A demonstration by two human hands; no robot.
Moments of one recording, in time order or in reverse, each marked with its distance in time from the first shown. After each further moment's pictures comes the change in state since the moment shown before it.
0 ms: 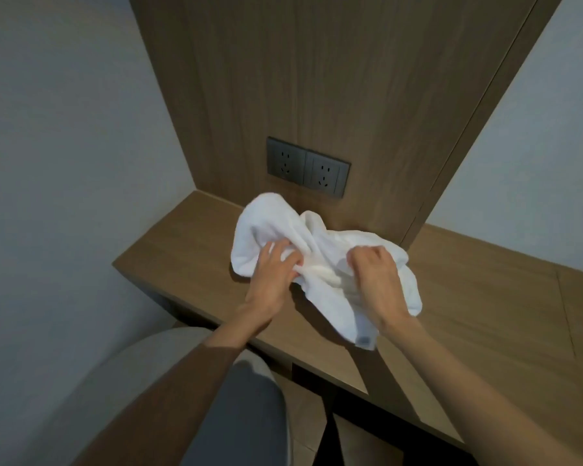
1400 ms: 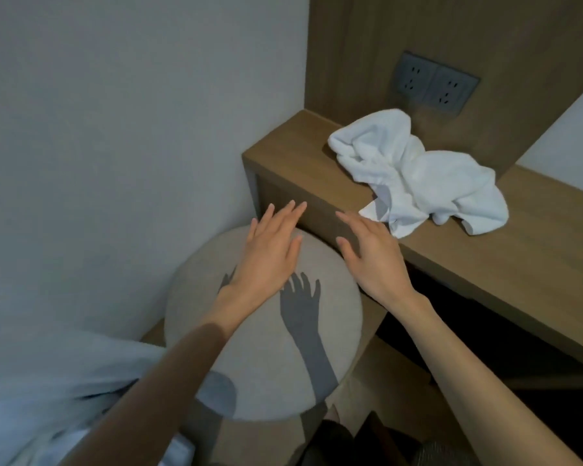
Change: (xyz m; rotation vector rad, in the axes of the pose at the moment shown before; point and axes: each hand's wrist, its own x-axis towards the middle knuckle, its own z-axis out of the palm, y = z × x) left_hand -0.303 -0.048 -0.133 -0.085 0.034 -0.258; right_hand -0.182 -0.232 -0.004 0.172 -0.226 -0.125
